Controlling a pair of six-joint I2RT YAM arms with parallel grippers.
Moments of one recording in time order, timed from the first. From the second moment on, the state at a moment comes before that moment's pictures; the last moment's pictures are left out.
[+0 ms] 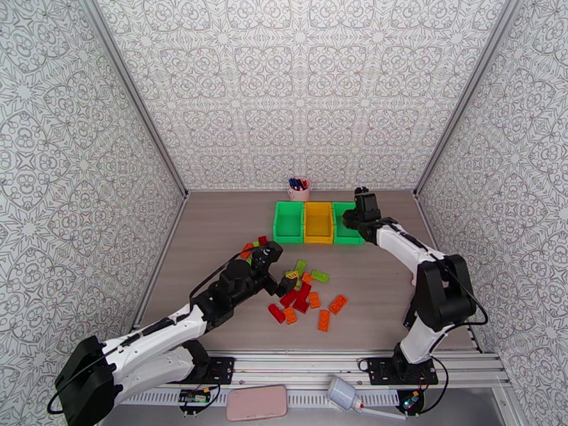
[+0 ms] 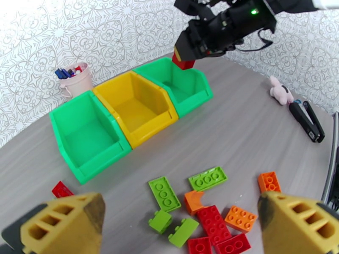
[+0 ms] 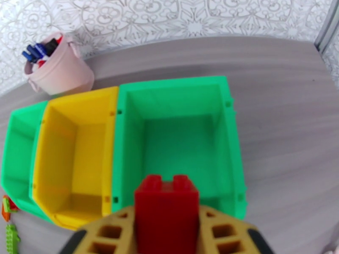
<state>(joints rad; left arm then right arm) -0.79 1.03 0.52 0.25 0.02 -0.03 0.23 1.79 1.30 -0.25 0.10 0.34</state>
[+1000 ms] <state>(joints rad) -0.43 1.15 0.79 -0.39 -0.09 -0.19 0.29 1.33 0.88 -0.05 -0.26 0.09</state>
